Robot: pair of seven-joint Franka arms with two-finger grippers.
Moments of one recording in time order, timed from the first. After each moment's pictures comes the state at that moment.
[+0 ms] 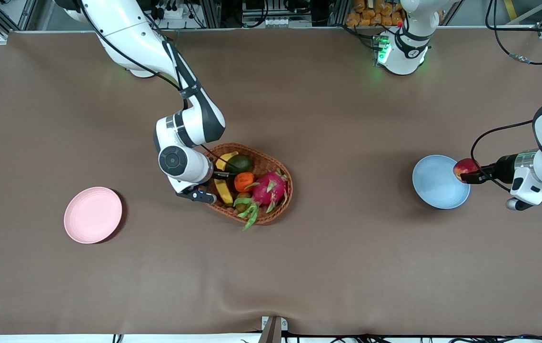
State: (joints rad) left arm 0.34 0.35 -0.21 -1.79 -0.04 1.87 -0.21; right arm 0.62 0.60 -0.13 -1.81 0.34 2.23 0.51
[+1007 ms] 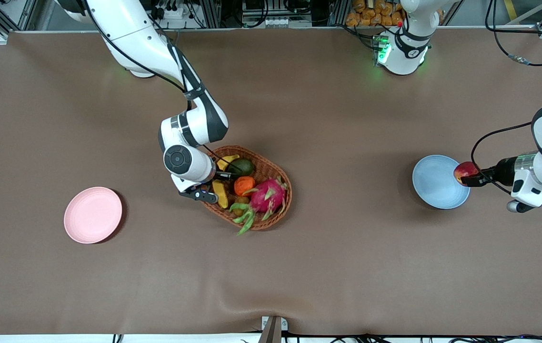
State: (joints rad) left arm 0.35 0.36 -0.20 -1.80 -0.04 1.91 -0.21; right arm 0.64 0.61 -0.13 -1.83 0.35 2.27 0.52
